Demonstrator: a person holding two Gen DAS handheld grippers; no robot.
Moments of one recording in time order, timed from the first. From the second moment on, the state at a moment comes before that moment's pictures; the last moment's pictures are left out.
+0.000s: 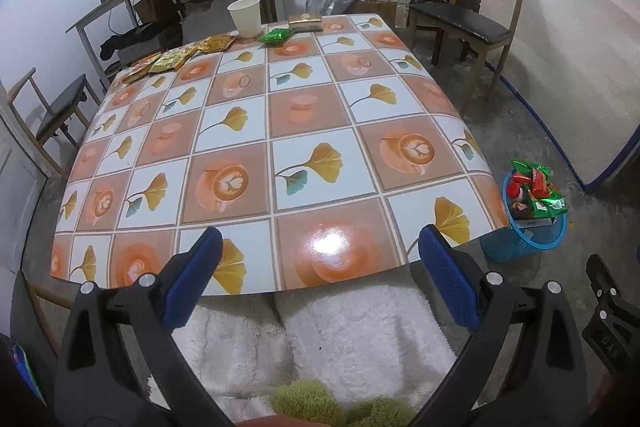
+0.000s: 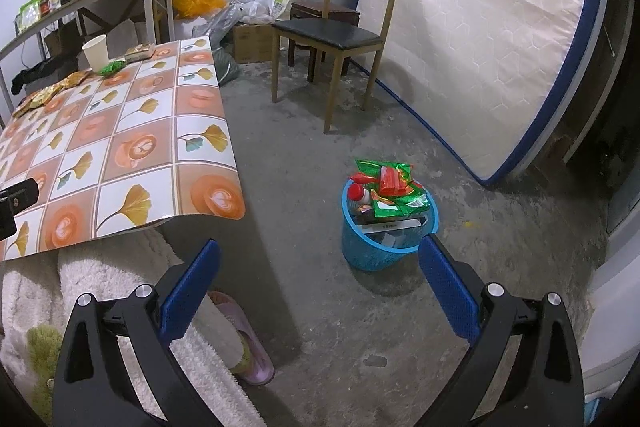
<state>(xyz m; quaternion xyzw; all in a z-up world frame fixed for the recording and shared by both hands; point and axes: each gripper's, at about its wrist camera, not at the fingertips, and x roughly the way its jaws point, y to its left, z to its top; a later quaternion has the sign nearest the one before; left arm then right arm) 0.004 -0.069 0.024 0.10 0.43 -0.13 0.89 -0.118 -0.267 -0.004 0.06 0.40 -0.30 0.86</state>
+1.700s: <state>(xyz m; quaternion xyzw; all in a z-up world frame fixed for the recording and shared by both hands) 0.007 -0.061 0.023 0.09 0.43 -0.13 0.89 -0.112 -0.261 0.009 0.05 0.39 -0.30 0.87</state>
